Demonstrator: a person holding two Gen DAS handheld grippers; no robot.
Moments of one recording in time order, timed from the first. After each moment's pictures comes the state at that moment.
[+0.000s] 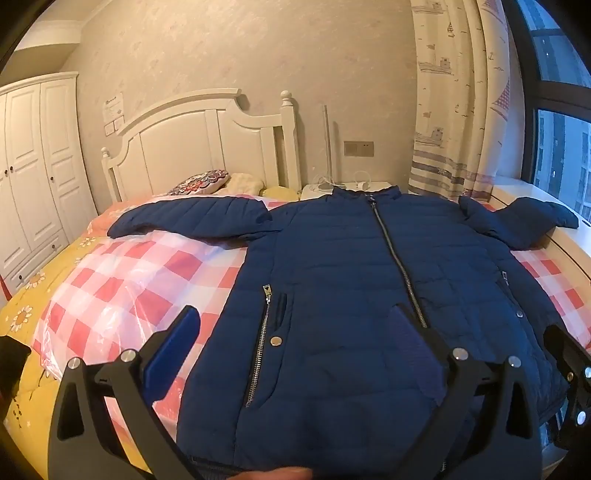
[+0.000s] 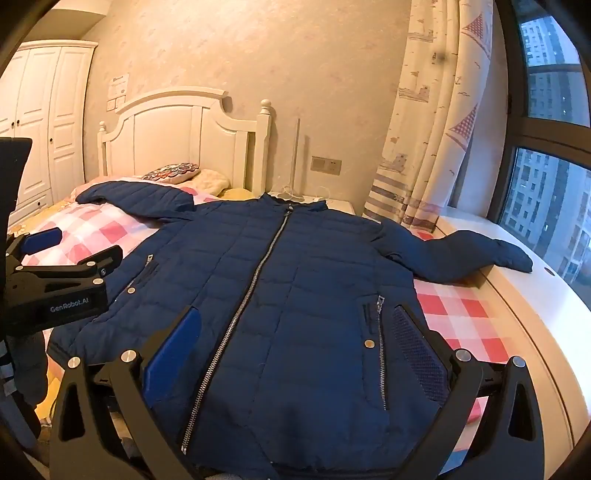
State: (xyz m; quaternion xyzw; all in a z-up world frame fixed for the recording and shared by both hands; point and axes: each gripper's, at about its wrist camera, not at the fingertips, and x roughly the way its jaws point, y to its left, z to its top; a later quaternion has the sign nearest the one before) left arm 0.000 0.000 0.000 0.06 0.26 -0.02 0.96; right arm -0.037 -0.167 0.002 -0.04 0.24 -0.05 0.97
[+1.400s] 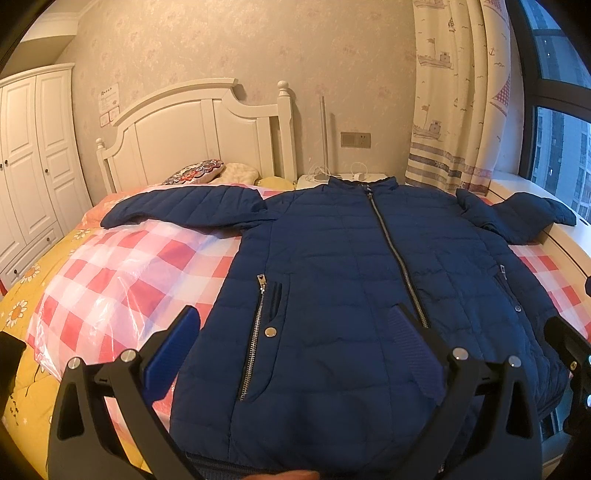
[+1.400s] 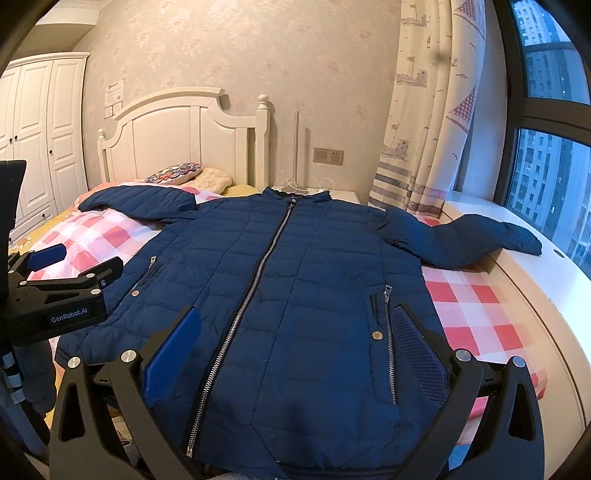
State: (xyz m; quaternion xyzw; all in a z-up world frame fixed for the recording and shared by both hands) left arm 0.004 0.003 -0.008 0.05 0.27 -0.03 0.96; right arm -0.030 -0.175 -0.005 0.00 0.26 -0.03 0.97
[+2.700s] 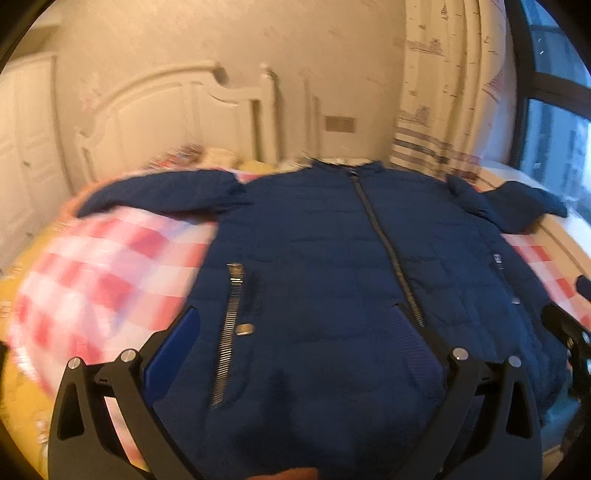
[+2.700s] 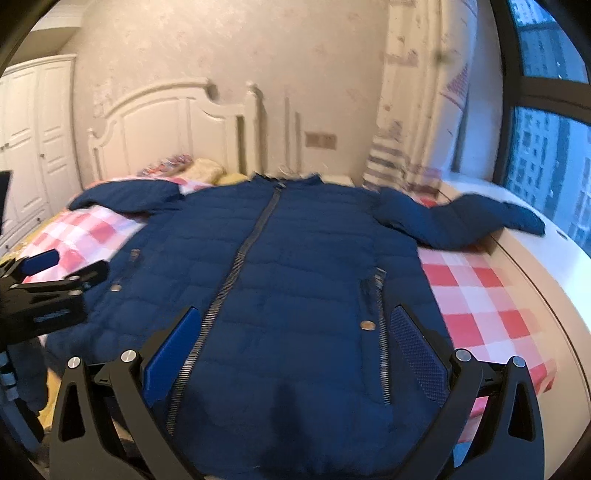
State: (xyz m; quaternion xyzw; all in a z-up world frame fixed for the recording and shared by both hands) left arm 0.041 -0.001 -0.032 0.03 0.31 -0.08 0.95; right arm 0.002 -0.214 -0.027 0.03 0.30 -0.06 0.95
